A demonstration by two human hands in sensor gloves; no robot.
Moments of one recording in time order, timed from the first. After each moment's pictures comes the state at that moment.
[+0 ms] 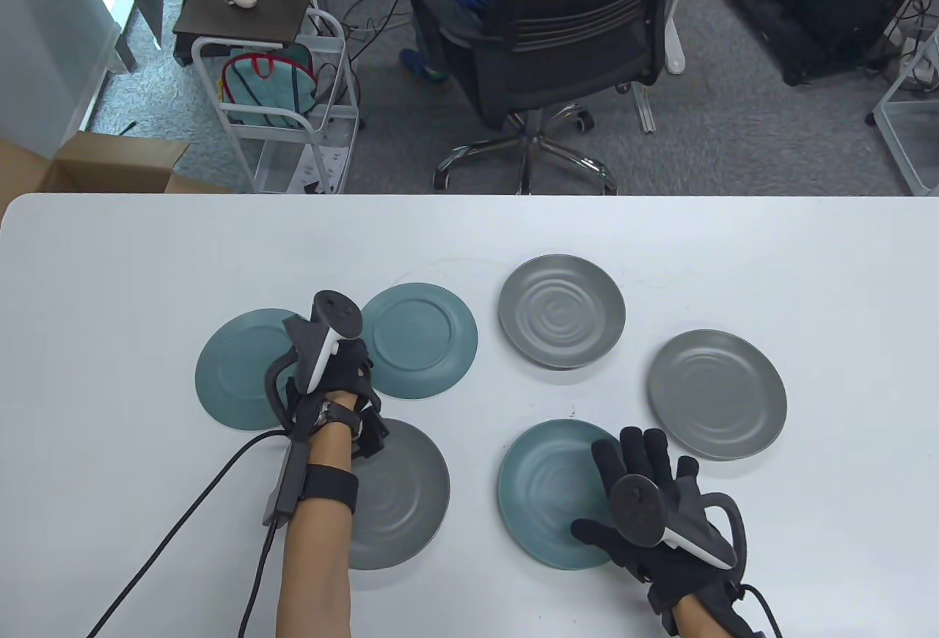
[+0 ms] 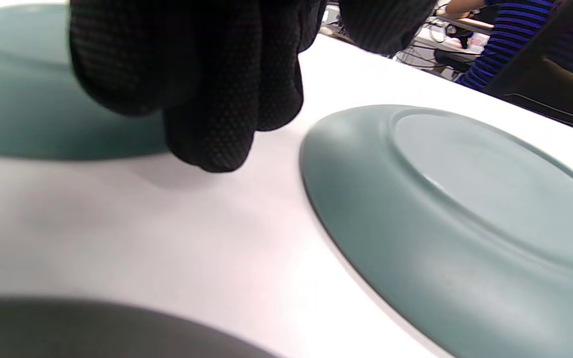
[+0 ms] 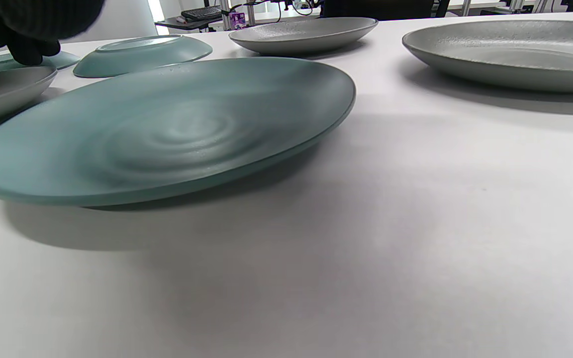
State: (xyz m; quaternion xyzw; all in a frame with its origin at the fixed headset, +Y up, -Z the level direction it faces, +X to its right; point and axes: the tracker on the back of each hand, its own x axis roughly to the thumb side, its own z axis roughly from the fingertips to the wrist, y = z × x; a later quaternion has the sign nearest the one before) left_hand -0.201 -0.733 -0.340 -0.15 0.21 0.14 0.96; right_hand 0.185 -0.754 -0.159 0.10 0.16 0.98 0.05
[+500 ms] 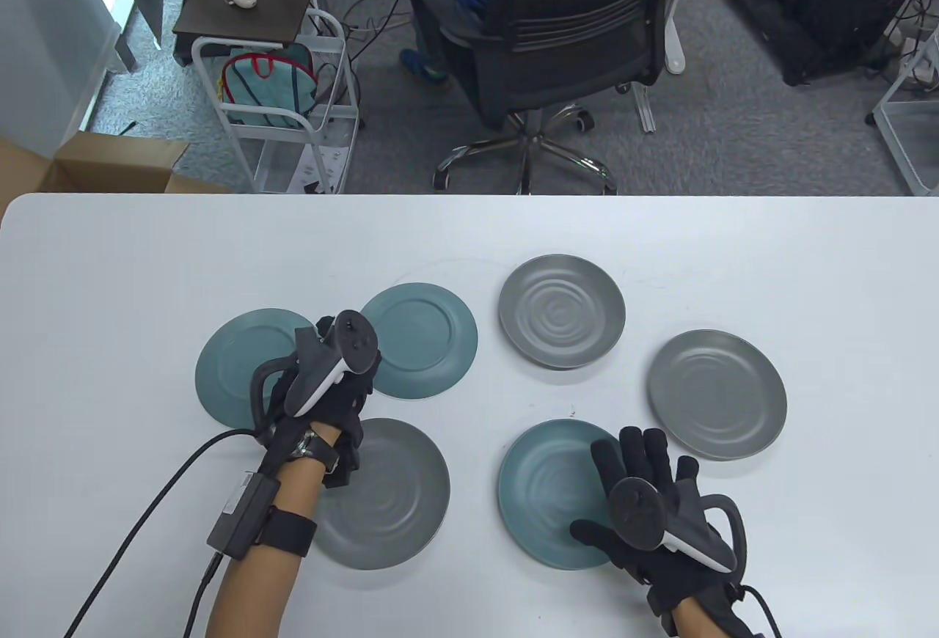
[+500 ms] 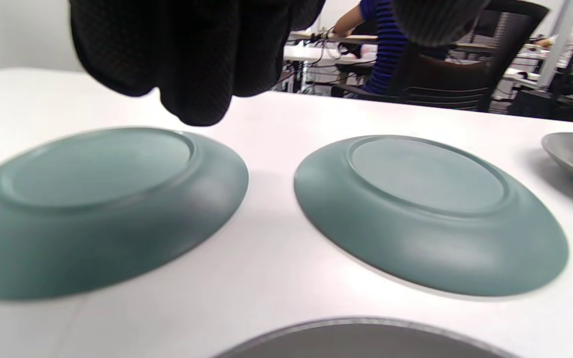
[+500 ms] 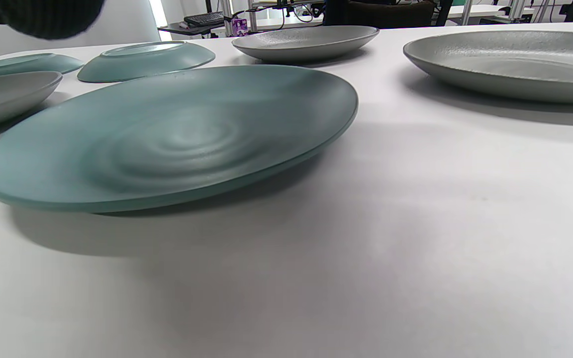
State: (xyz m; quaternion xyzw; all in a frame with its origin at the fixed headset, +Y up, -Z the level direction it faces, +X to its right) left_hand -0.187 -0.688 -0.299 -0.11 0.06 0.02 0.99; right_hand 0.184 -0.752 -0.157 0.10 0.15 0.98 0.05
